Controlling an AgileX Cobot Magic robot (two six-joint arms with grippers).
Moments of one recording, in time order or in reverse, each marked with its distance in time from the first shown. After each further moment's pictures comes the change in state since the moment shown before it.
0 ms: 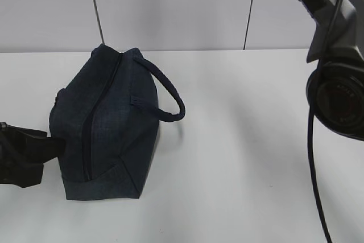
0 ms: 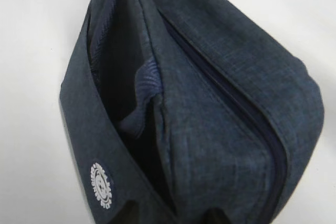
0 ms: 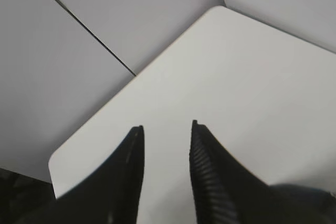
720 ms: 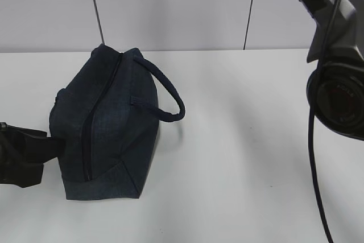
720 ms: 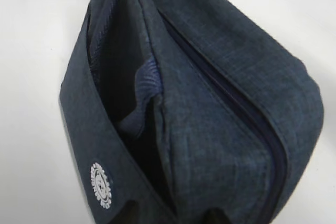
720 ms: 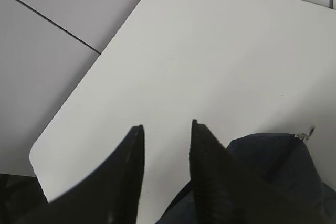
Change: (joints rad) left arm 0.000 0.000 0.000 0.000 0.000 0.000; right arm 0.004 0.000 0.000 -0.124 0.077 0.160
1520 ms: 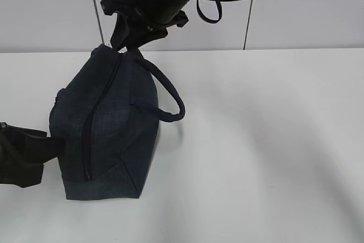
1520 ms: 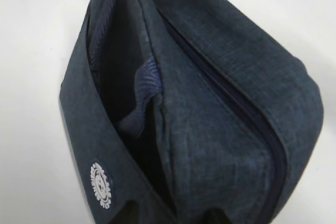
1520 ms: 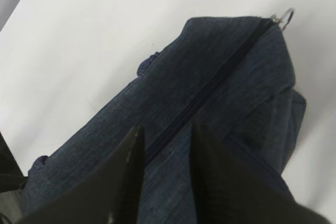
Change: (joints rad) left arm 0.000 0.000 0.000 0.000 0.000 0.000; right arm 0.000 -0.280 0.744 0.008 -0.148 -0.248
